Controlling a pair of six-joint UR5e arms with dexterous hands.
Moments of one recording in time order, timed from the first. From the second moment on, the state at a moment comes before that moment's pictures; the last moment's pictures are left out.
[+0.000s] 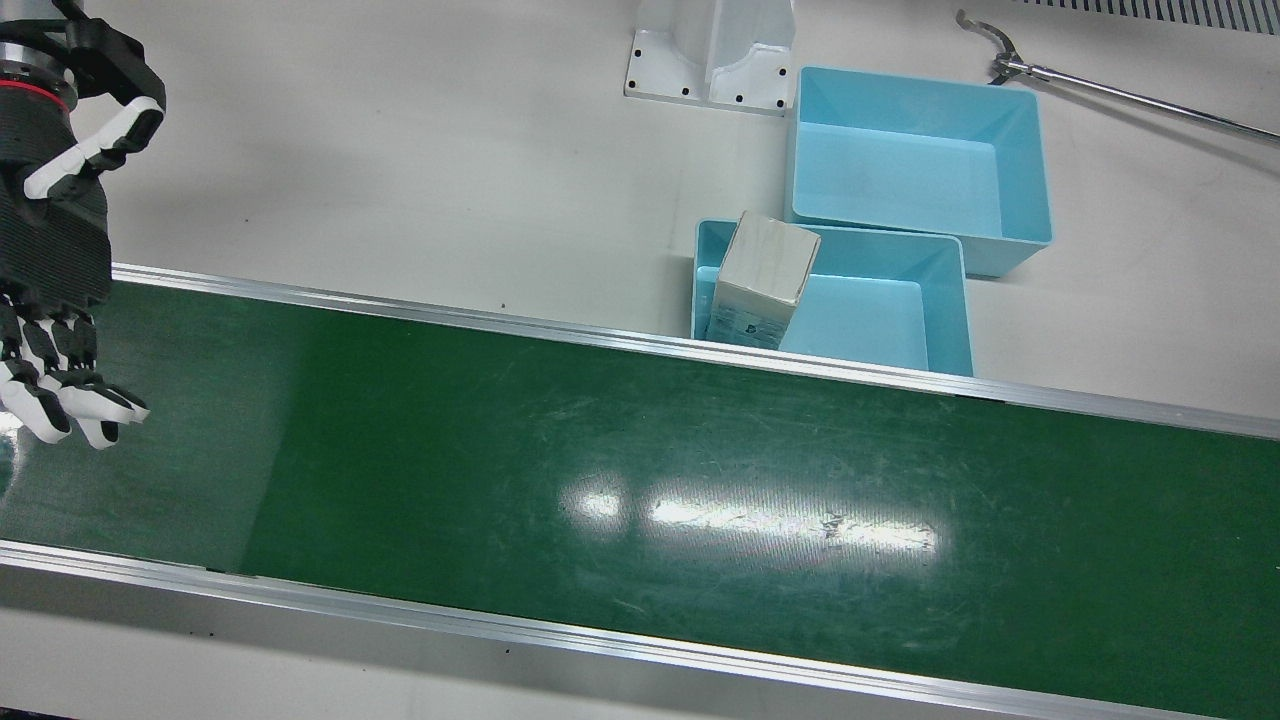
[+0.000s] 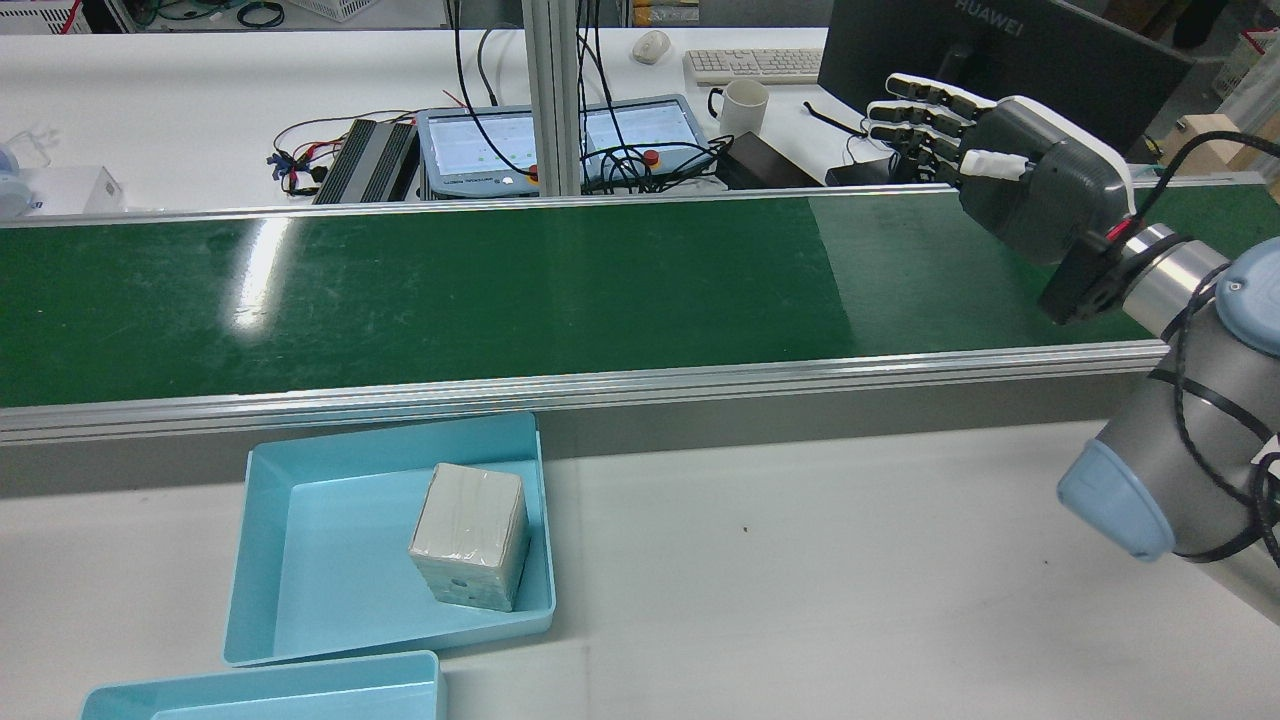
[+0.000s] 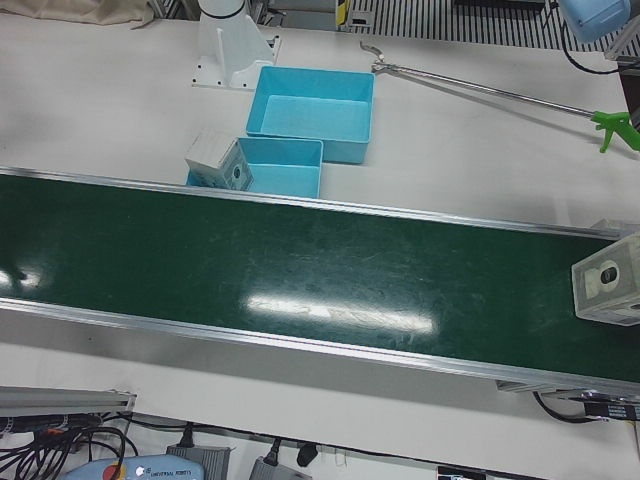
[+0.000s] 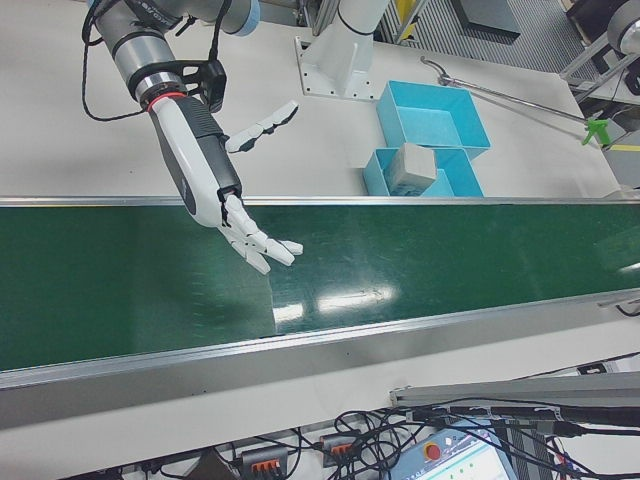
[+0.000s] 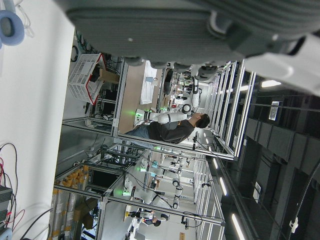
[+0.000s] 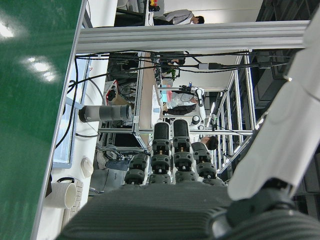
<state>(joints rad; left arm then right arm) -1.80 -1.80 -1.75 0.42 1.92 -0.16 1.04 -1.28 2.00 -3.64 -1.37 -0.07</state>
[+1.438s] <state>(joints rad) -1.80 -1.80 -1.75 0.42 1.92 -0.16 1.04 -1.28 2.00 -3.64 -1.37 -0.07</state>
